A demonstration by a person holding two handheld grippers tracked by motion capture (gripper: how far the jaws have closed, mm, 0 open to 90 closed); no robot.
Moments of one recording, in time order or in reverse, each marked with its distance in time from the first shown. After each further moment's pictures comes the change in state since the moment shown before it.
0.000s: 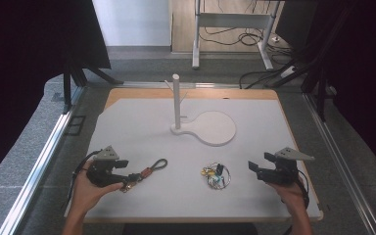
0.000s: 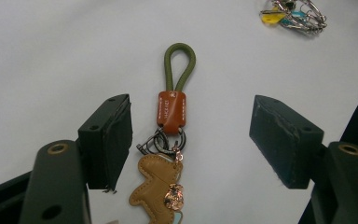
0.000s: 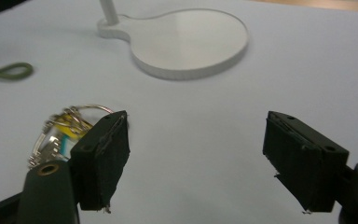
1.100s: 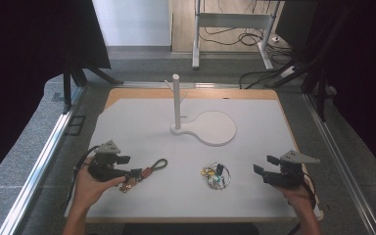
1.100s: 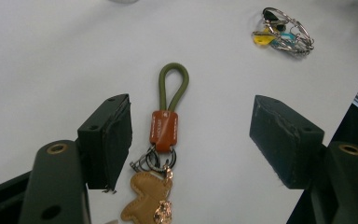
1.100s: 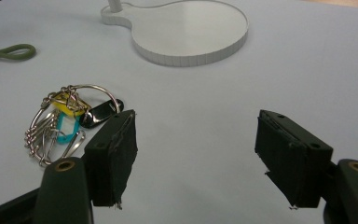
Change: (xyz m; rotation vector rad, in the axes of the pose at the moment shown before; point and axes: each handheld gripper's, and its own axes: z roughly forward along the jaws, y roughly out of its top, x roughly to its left) left arm -0.006 0.024 -0.006 -0.004 -0.004 -0.035; right arm -0.012 -0.011 -0.008 0.005 0.039 -0.040
